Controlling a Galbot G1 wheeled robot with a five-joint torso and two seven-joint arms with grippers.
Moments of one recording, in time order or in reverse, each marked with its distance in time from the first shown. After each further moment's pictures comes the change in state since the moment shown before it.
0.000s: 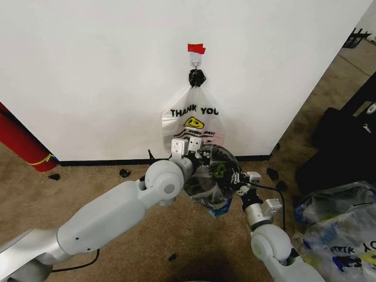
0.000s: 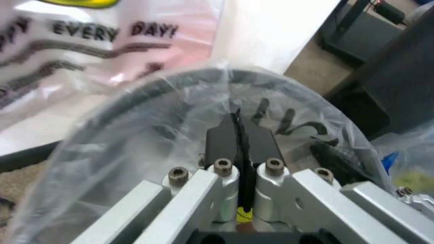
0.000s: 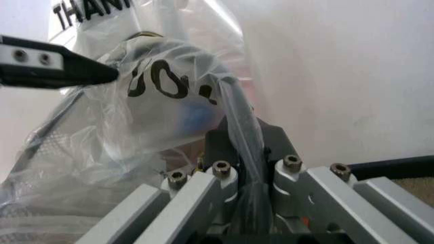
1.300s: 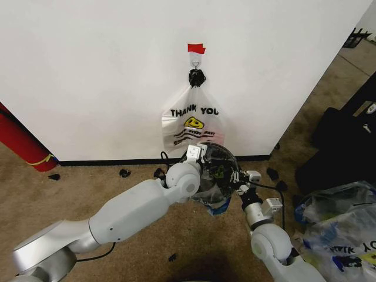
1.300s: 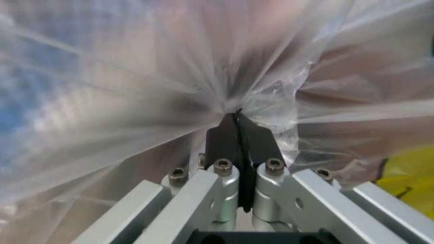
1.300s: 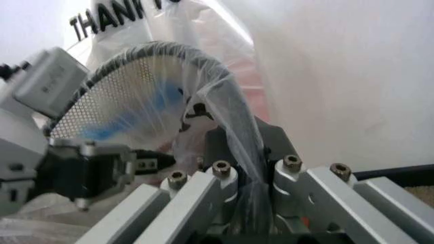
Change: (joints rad) left arm -0.036 -0.116 0.110 0.254 0.162 0.063 -0.070; right arm 0.005 -0.003 -0.007 0.014 0.012 0.009 -0.013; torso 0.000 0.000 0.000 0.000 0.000
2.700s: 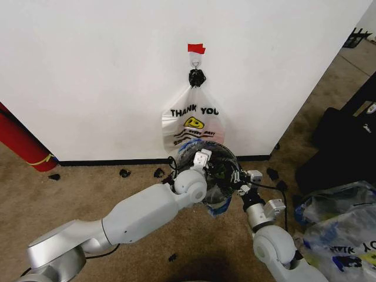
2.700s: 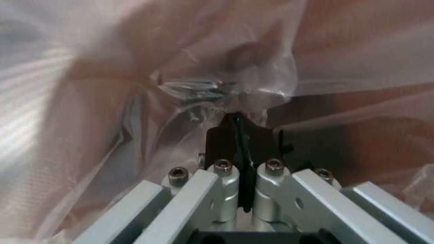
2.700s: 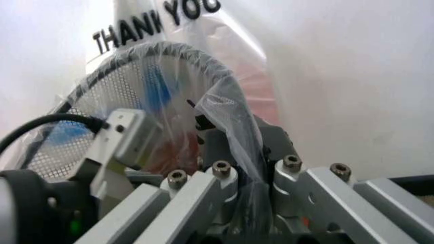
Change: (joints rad) left arm 0.011 -0.057 0.059 0.099 0.111 -0.046 0.029; right arm -0.026 -0.012 0.000 0.063 -0.001 -0.014 0.004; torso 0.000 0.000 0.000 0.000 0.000
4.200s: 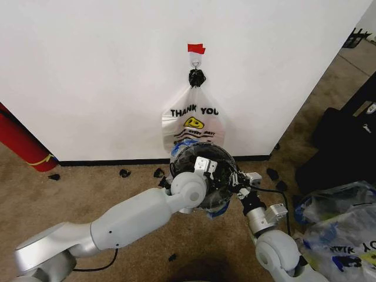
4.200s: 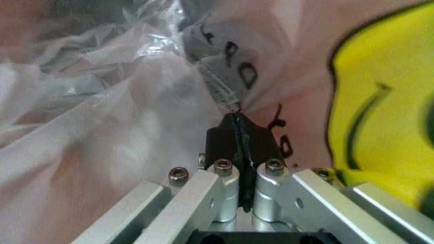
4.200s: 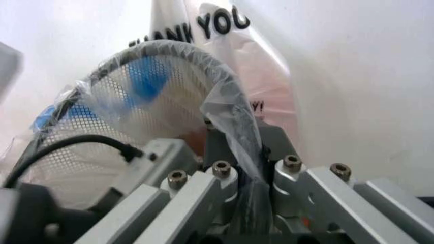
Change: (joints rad) left arm -0.003 0.024 -0.014 -0.114 -0.317 0.100 -0.034; right arm -0.042 -0.029 0.004 0.048 -0.035 0.031 -0.049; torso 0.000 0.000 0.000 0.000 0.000
